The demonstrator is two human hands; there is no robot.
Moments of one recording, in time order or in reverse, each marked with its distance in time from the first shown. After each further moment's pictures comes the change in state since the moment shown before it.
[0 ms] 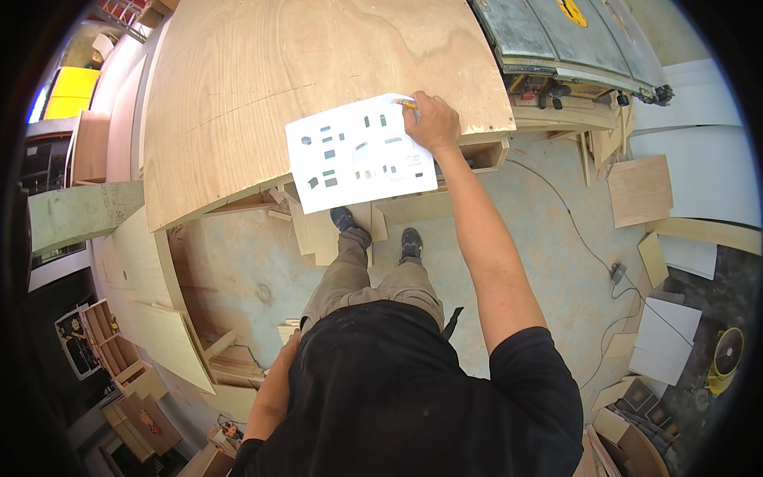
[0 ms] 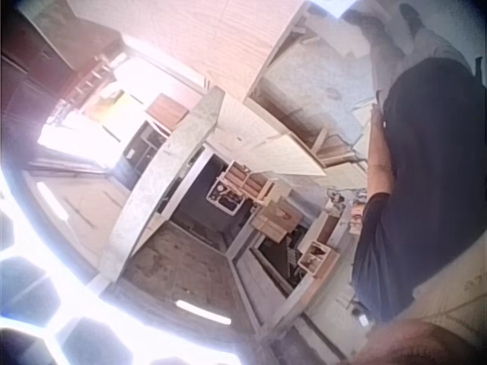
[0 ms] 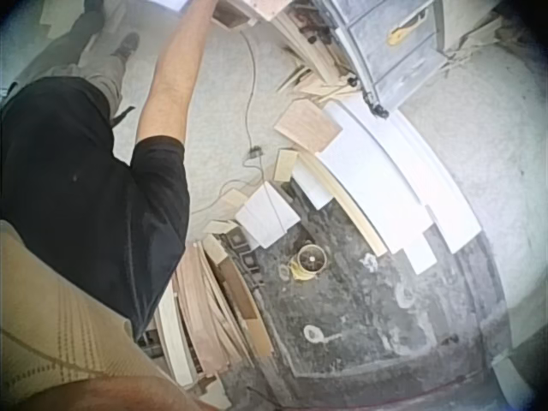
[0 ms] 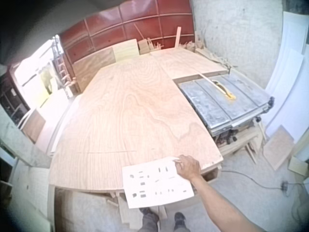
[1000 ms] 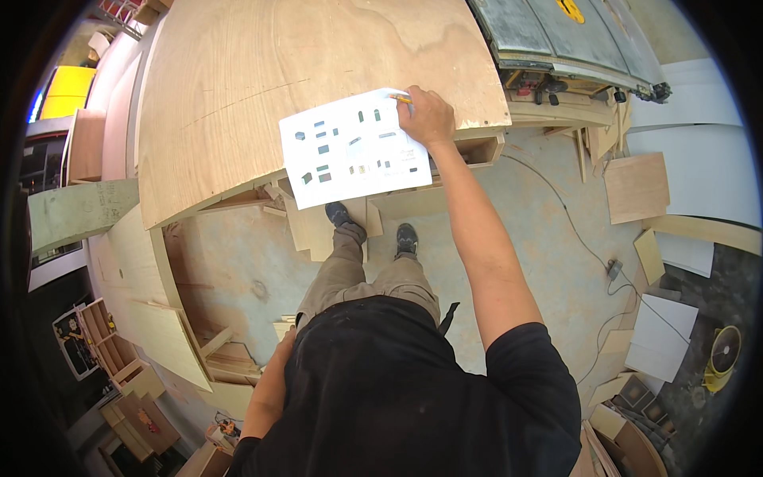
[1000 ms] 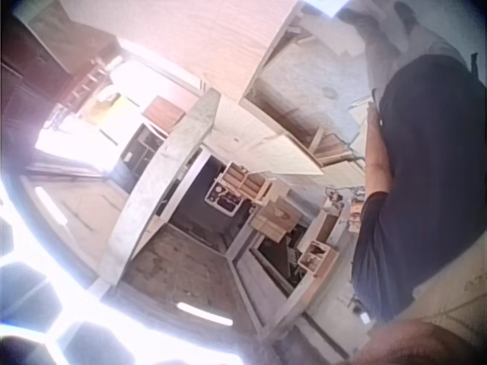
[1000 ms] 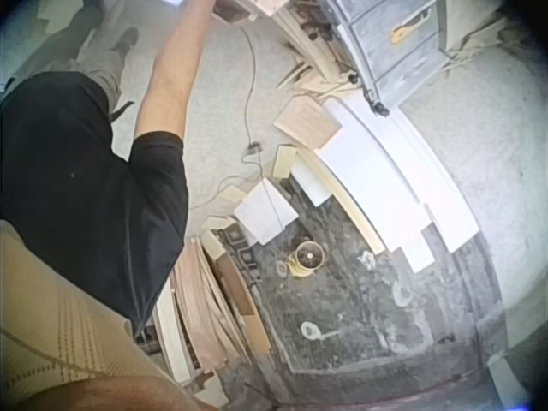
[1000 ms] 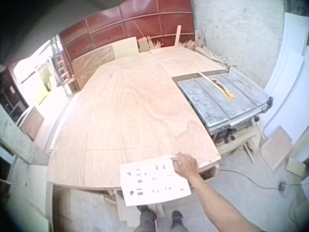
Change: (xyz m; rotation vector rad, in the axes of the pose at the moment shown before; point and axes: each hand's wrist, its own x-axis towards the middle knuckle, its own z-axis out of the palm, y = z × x) left_hand 0.009 -0.019 0.009 -0.044 0.006 -0.022; right_hand 0.003 -0.007 0.003 0.019 0.011 -0.024
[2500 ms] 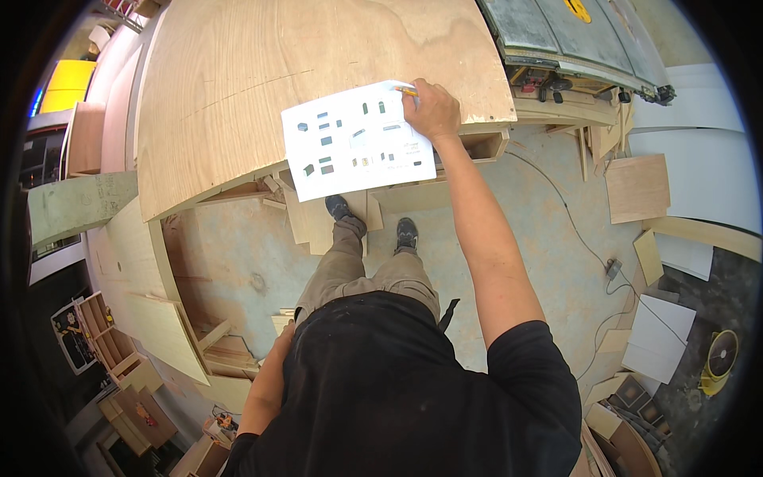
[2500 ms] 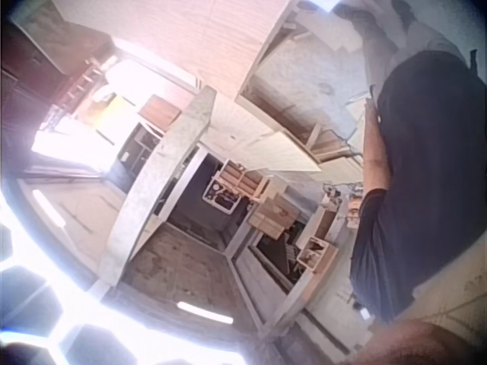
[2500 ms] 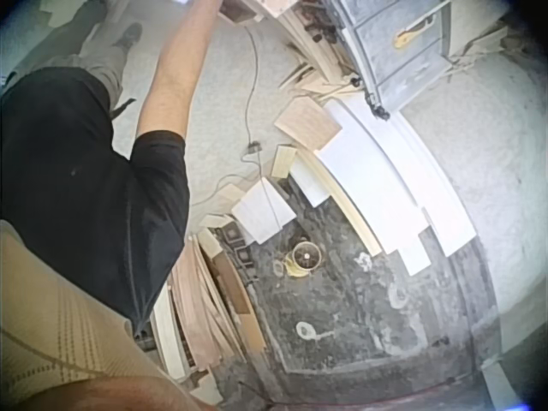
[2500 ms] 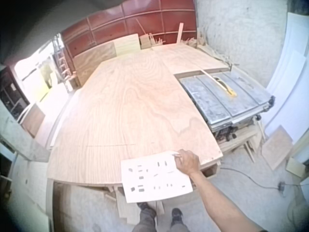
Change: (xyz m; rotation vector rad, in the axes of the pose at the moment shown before) left_hand 0.063 -0.033 0.013 0.006 0.063 0.007; right_hand 0.000 0.001 0.000 -0.028 -0.007 0.009
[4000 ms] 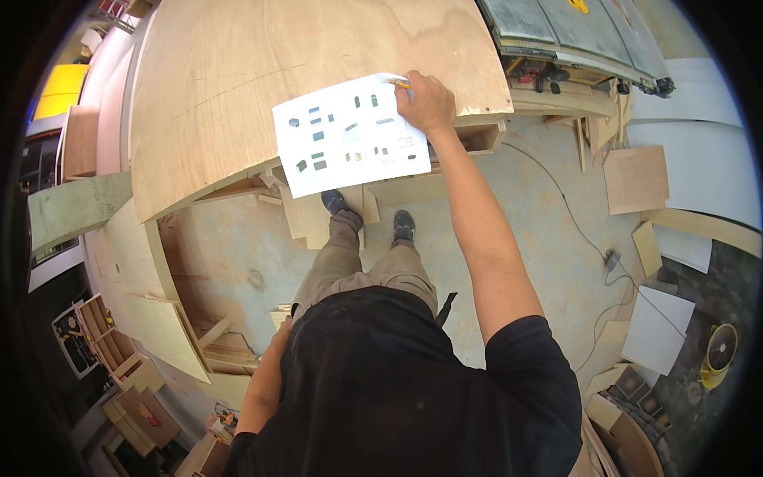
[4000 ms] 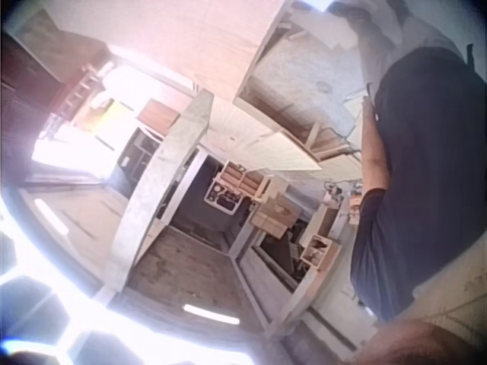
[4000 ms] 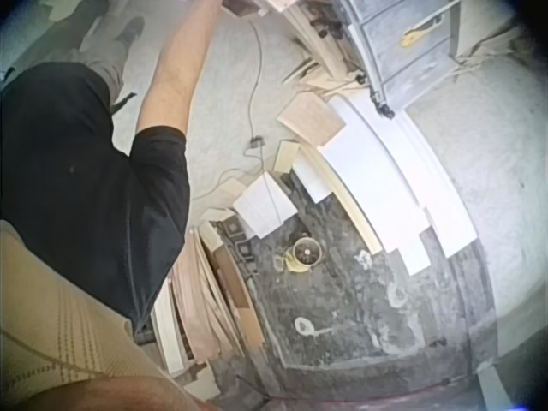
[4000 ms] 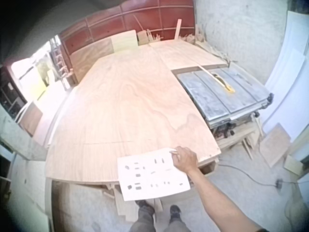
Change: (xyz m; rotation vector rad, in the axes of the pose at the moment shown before) left_hand -0.028 0.020 -0.005 0.114 -0.022 -0.014; right_hand -0.001 0.000 0.000 0.057 0.006 -0.004
